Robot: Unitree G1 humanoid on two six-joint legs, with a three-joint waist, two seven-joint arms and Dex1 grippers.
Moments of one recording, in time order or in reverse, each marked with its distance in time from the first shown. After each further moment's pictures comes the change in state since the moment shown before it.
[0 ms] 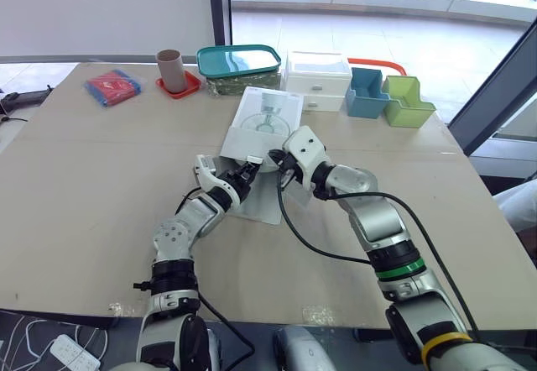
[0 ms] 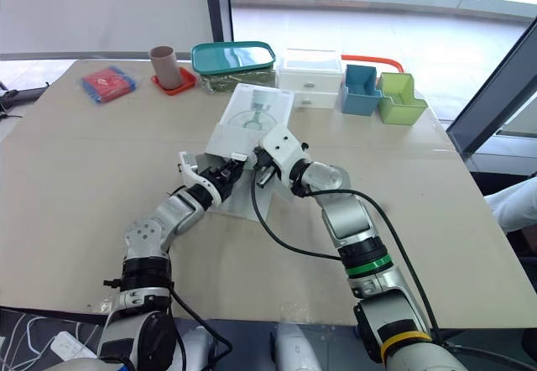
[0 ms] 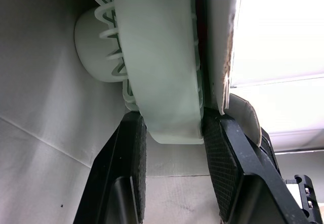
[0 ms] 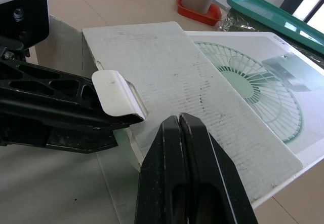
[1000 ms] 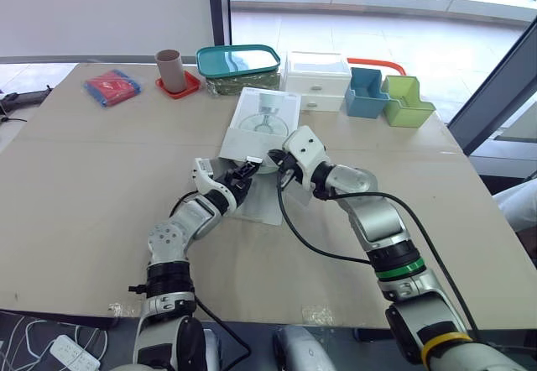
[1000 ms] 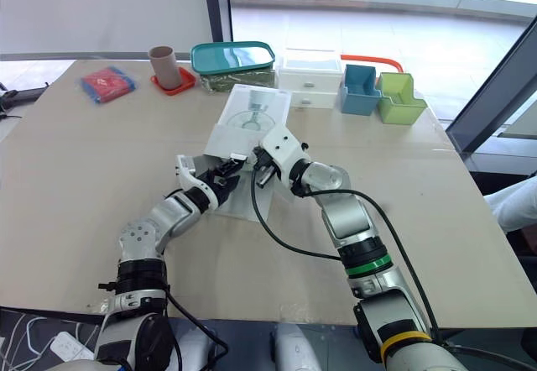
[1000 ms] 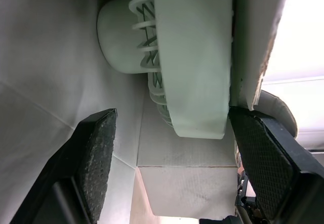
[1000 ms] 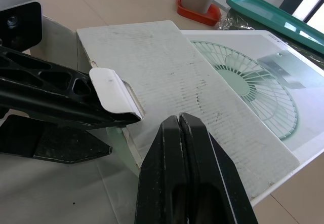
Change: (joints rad) left arm 0.004 0.010 0.008 -0.003 -0.020 0.020 0.073; right arm 0.000 0.001 0.000 0.001 0.001 0.000 0.000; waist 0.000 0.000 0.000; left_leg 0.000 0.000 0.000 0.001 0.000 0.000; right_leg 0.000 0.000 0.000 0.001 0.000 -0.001
